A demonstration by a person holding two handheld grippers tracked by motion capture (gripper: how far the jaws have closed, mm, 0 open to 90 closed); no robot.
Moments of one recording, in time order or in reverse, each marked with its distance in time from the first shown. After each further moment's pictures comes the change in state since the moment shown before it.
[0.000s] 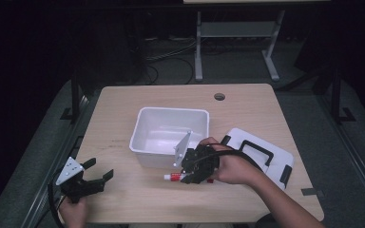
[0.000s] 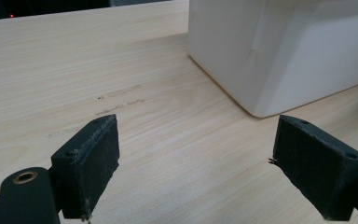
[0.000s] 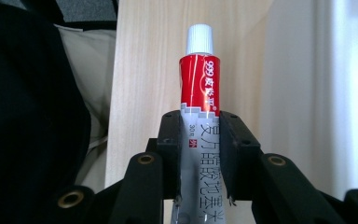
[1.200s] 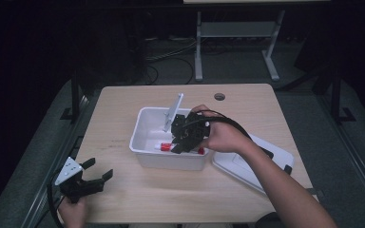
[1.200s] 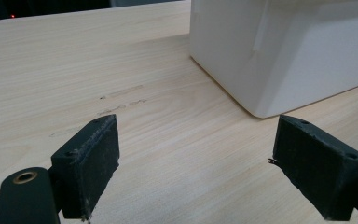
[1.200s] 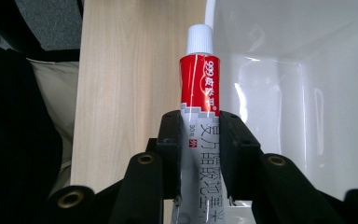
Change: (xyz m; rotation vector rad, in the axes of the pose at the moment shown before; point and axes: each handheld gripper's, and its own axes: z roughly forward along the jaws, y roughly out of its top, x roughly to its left) left arm 0.002 0.000 -0.001 -0.005 0.002 0.001; right arm -0.053 0.042 -0.041 -0.021 -0.048 0.020
